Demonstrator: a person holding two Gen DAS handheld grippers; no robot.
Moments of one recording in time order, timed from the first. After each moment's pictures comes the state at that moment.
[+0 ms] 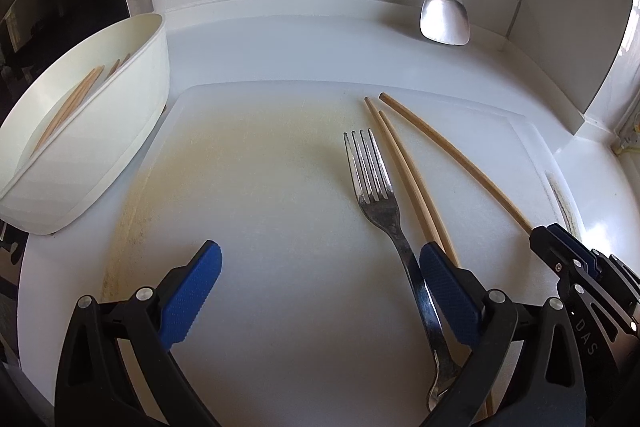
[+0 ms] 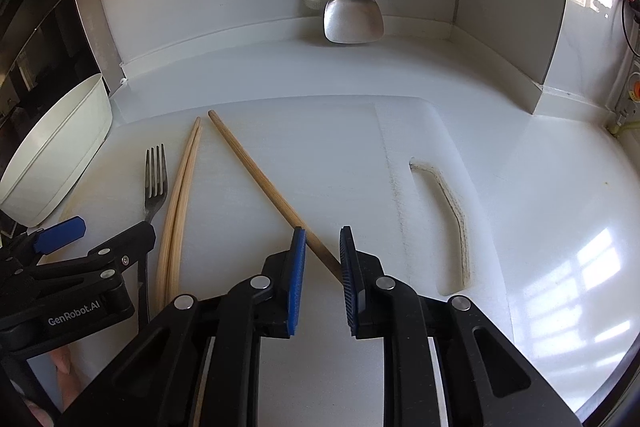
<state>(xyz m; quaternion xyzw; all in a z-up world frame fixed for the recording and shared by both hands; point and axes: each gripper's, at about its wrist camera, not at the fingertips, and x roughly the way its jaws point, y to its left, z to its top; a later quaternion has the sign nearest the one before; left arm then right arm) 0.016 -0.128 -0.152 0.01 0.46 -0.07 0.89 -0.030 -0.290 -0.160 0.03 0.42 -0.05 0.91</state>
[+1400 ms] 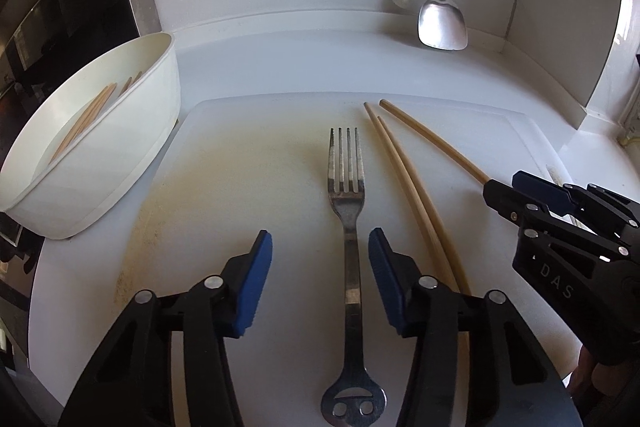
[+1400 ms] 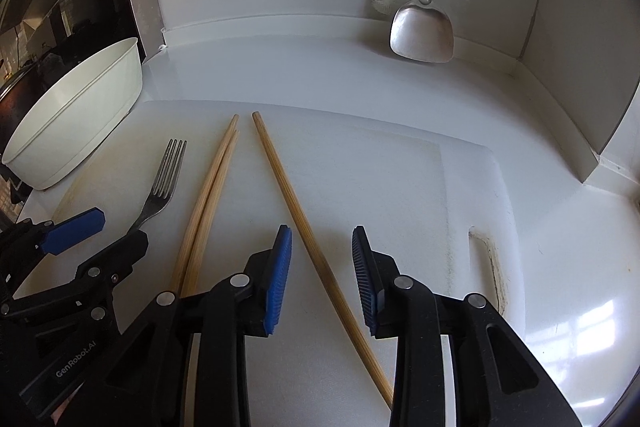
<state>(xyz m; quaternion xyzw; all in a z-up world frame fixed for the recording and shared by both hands) 0.006 -0.143 -0.142 0.04 0.43 -0.06 0.90 0.010 -0.266 -0.164 -0.04 0.43 0.04 0.90</state>
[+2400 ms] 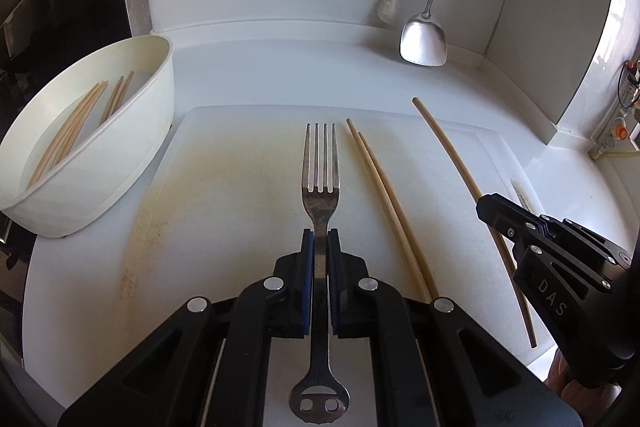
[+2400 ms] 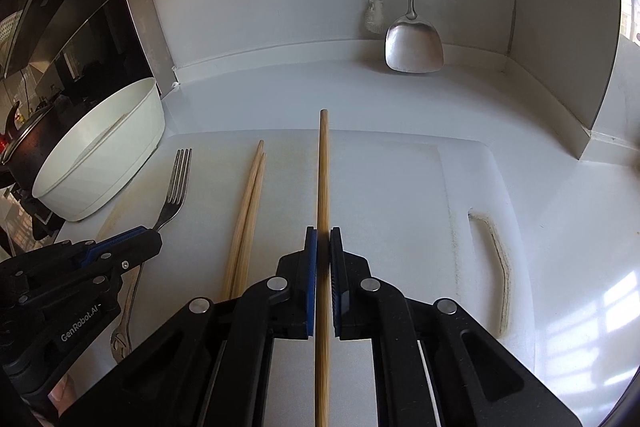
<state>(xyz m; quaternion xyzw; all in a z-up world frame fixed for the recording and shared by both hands) -0.002 -0.126 -0.119 -0.01 0.43 -0.10 0.90 -0.018 -0.271 -0.135 0.03 0.40 0.05 0.92</state>
